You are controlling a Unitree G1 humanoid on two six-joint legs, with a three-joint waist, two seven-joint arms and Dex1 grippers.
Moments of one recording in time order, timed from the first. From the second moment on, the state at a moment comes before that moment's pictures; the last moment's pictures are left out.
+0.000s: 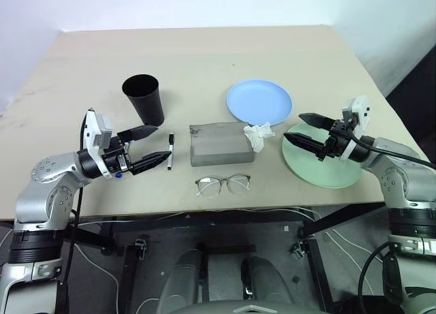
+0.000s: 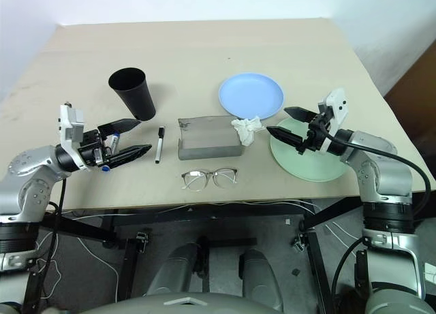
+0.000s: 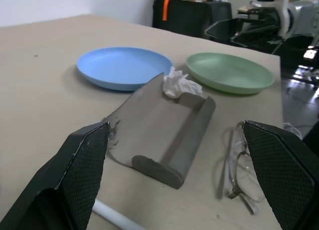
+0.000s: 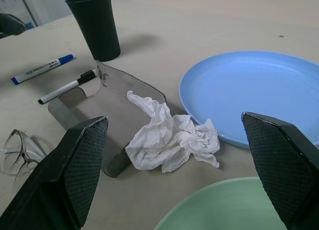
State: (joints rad) left arm -0.32 0.70 0.18 0.00 -0.64 0.32 -1.13; right arm -0.47 -0.65 -0.20 0.12 0.50 0.47 1.01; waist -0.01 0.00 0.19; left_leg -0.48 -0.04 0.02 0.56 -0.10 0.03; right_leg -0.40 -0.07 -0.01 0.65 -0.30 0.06
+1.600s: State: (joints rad) left arm -0.57 0.46 0.01 0.35 -0.40 0.05 -1.22; right arm -0.37 -0.92 0.04 -0.05 0.36 0.78 0.96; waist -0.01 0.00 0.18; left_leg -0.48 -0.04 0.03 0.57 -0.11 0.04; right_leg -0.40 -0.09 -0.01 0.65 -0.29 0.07
